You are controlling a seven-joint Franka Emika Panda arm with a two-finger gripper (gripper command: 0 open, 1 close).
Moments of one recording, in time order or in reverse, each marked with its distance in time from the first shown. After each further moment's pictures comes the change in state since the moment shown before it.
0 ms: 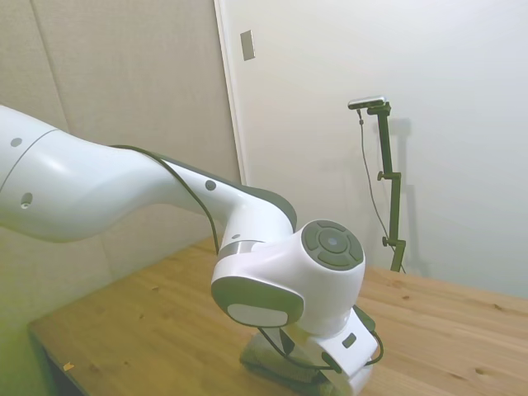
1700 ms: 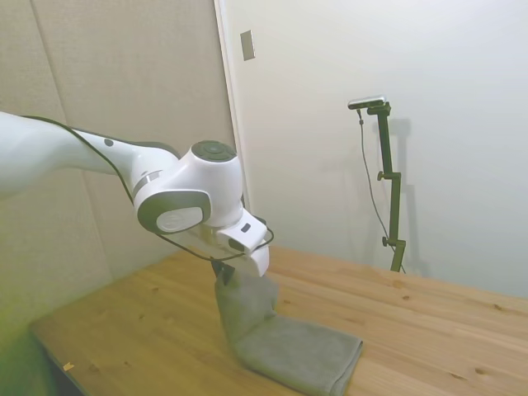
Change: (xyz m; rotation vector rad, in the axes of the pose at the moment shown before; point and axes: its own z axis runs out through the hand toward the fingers) arm -0.194 -0.190 0.027 -0.050 -0.026 -0.390
